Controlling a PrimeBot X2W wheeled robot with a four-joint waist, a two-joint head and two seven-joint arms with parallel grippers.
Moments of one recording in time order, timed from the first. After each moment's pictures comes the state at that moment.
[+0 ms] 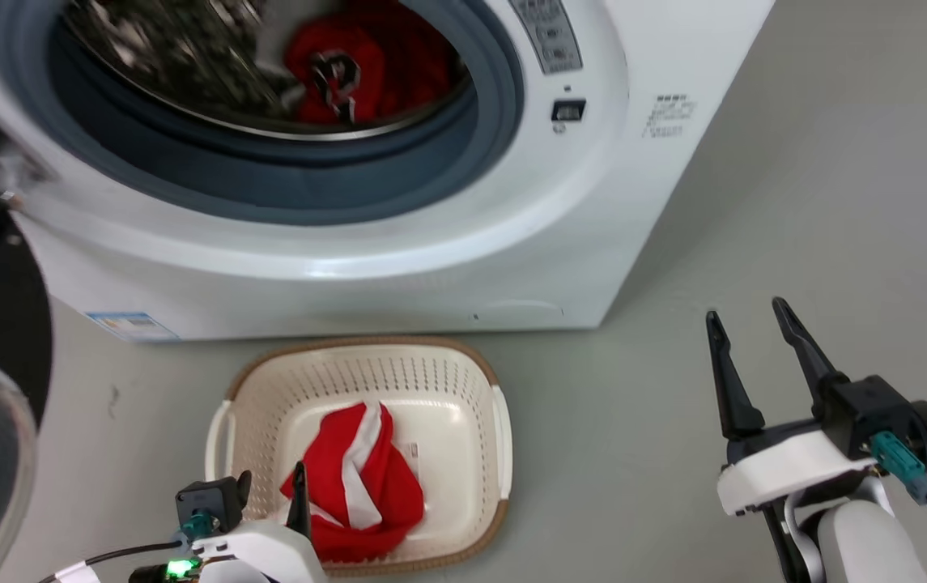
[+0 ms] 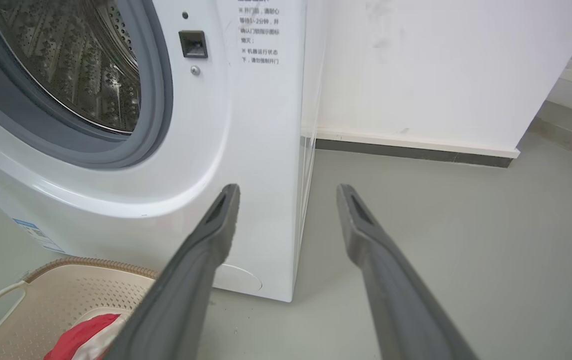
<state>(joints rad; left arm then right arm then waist) -0.24 0.05 0.02 0.81 -0.21 -0.04 -0.26 -0.19 -0.05 0.04 0.22 0.01 0.13 -0.26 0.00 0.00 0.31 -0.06</state>
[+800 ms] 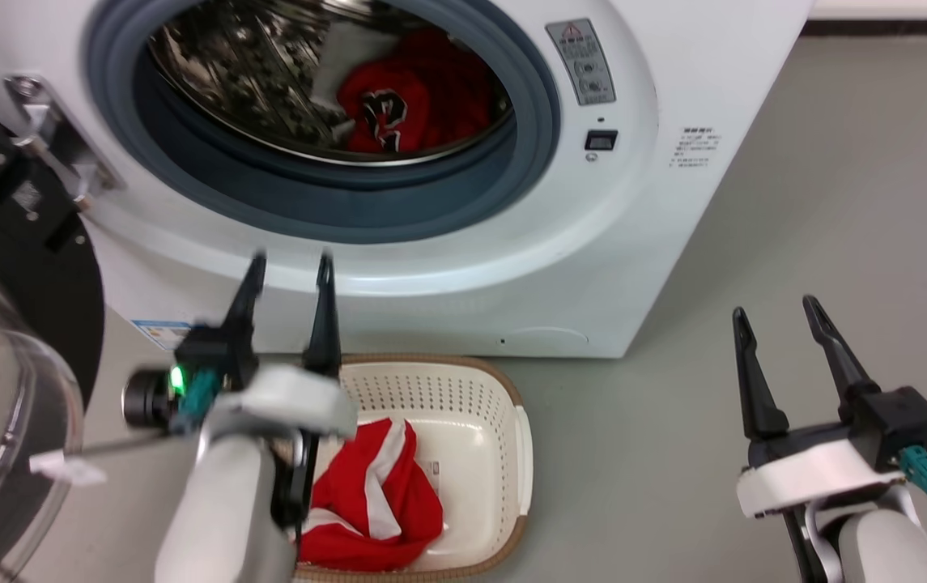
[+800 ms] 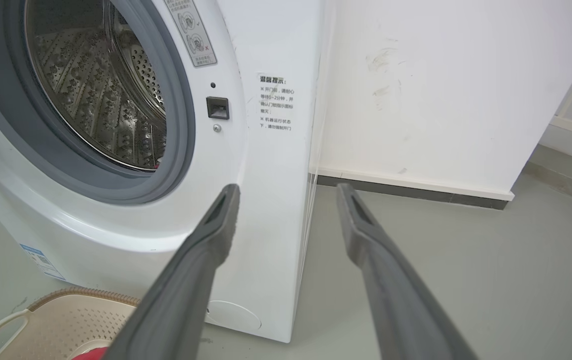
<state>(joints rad) -0.32 0.05 -0.09 0.33 -0.16 0.00 -0.26 -0.12 -0.05 -0.01 0.13 -0.02 0.13 -0.26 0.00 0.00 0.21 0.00</state>
